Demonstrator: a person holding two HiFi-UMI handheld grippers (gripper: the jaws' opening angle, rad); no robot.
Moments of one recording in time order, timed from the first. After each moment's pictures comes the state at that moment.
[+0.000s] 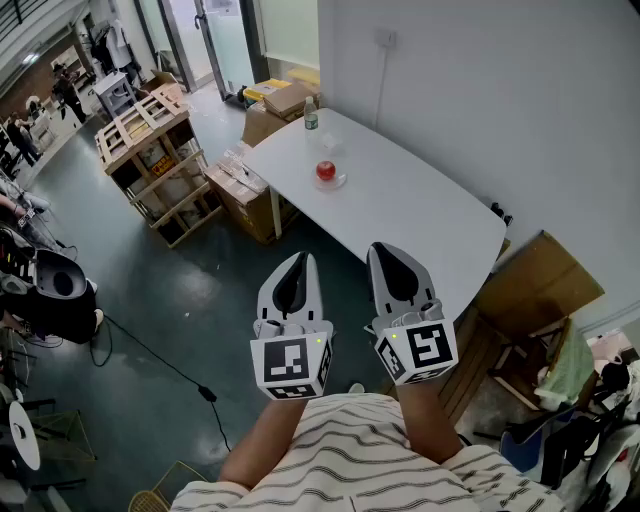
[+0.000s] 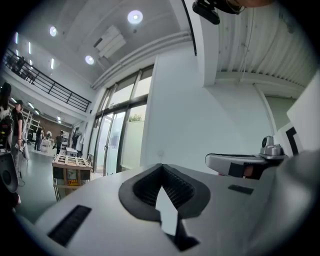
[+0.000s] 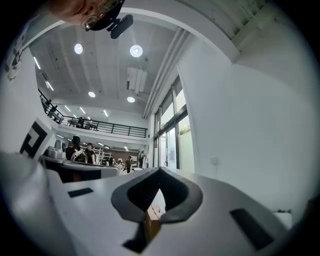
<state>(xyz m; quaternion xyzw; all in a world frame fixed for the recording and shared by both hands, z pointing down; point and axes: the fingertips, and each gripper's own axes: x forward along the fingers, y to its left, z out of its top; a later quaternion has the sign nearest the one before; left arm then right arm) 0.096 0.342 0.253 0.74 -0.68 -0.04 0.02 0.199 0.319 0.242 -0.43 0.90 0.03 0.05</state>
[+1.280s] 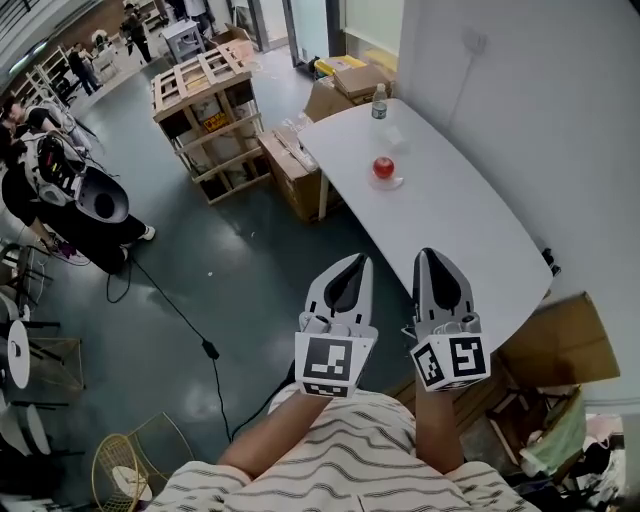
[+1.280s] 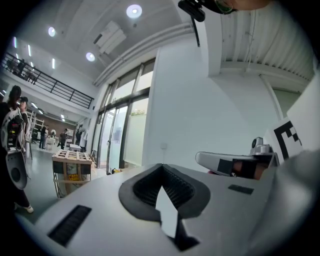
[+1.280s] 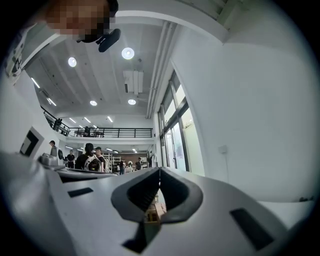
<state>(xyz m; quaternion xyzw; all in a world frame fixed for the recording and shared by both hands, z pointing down) 0.116 0.260 0.303 0.72 -0.69 -0.02 0.03 0.202 0.221 0.286 -0.37 0.92 -0.02 0.06</state>
